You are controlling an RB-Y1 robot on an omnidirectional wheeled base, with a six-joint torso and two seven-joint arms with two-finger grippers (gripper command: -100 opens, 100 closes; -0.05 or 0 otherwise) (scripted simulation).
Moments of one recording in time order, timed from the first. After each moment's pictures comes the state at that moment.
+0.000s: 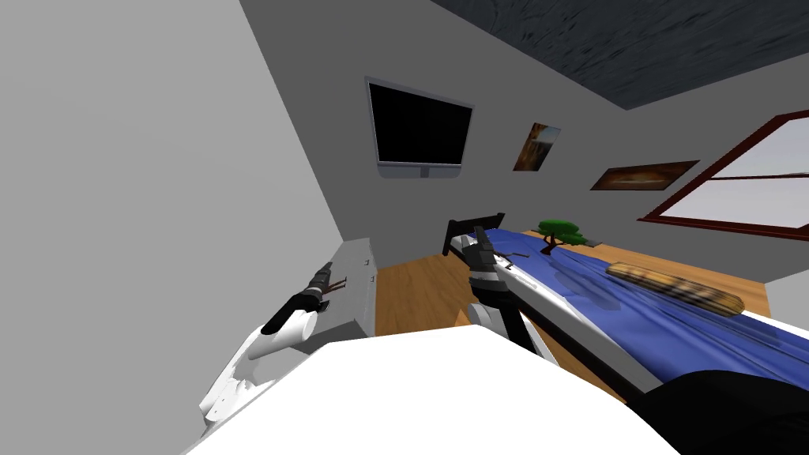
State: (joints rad) left arm 0.33 0.26 0.27 -2.05 0.15 0.44 -0.20; right arm 0.49 0.01 -0.04 -2.35 0.05 -0.37 -0.03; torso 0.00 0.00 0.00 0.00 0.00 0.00
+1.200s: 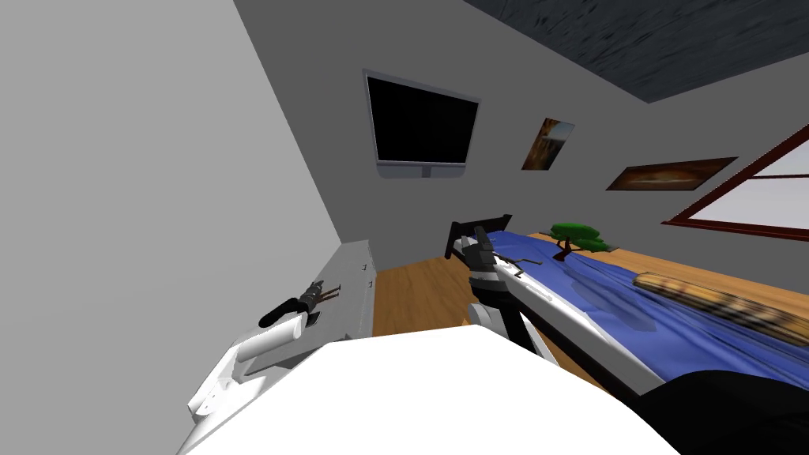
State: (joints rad) left arm 0.29 0.31 0.35 -1.89 0.19 0.75 -0.25; right arm 0.49 0.01 -0.04 -2.35 0.05 -0.37 -0.03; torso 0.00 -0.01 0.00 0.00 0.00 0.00
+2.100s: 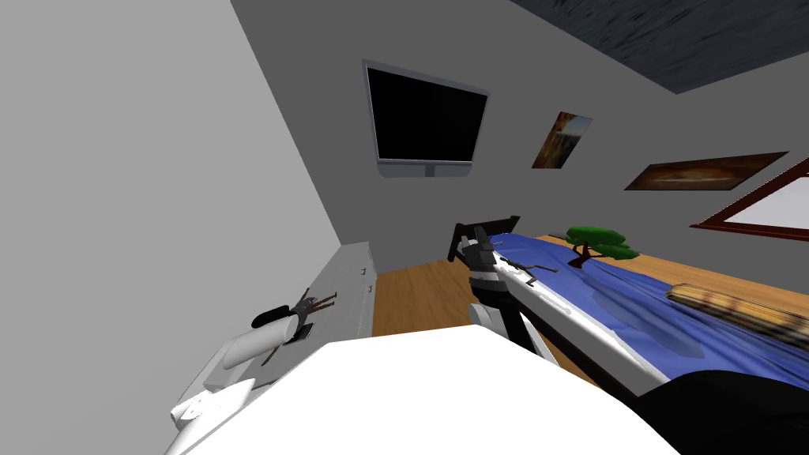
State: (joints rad) left arm 0.28 0.35 0.42 -1.77 0.23 0.97 -0.29; right arm 0.49 0.01 -0.04 -2.35 0.05 -0.37 -0.03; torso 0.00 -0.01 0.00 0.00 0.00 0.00
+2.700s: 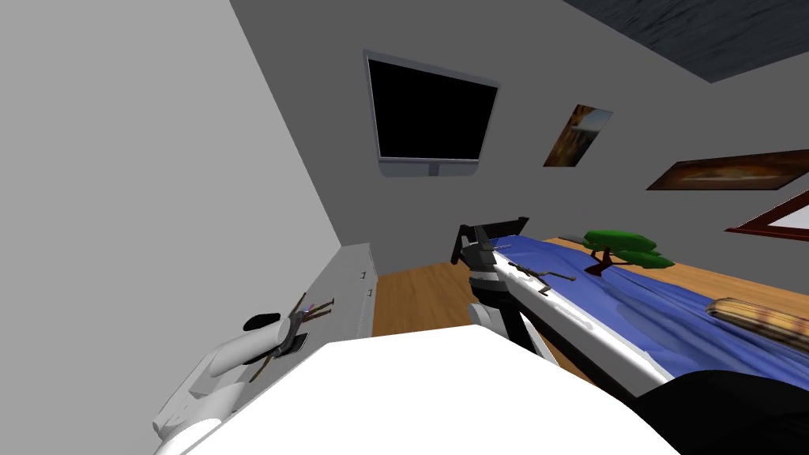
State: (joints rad) left arm 0.26 0.38 0.47 -1.69 0.26 1.12 -0.33; right arm 0.49 0.01 -0.04 -2.35 0.05 -0.37 -0.03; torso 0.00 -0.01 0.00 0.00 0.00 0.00
